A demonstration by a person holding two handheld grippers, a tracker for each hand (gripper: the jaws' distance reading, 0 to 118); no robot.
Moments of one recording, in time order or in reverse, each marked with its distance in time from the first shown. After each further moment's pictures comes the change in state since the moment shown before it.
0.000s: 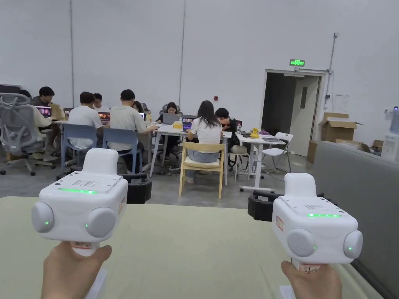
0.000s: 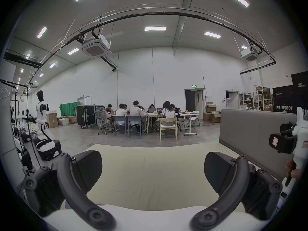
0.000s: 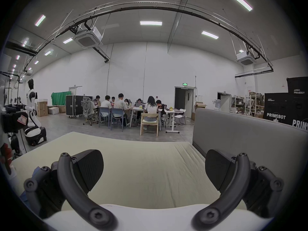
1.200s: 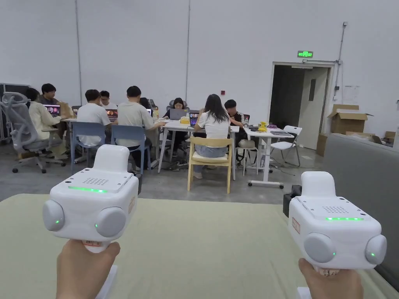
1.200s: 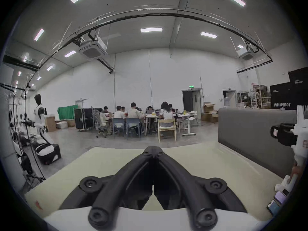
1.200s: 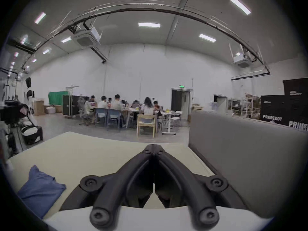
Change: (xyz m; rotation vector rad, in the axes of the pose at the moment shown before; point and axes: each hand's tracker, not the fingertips) left arm 0.006 -0.012 0.004 0.026 -0.017 -0.033; right arm 0.006 -0.007 0.016 0.019 -0.015 0.017
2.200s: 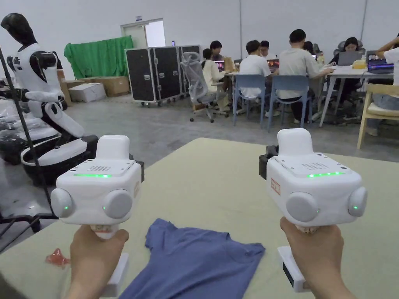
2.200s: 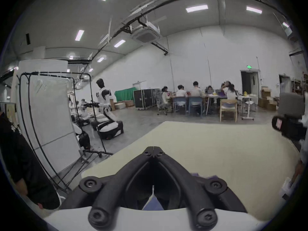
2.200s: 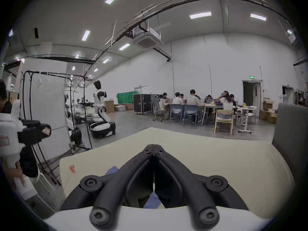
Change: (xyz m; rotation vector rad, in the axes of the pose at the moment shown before) left arm -0.265 -0.076 0.157 -0.264 0.555 -0.010; right arm -0.351 -0.019 0.027 -0.039 0.694 -0.047
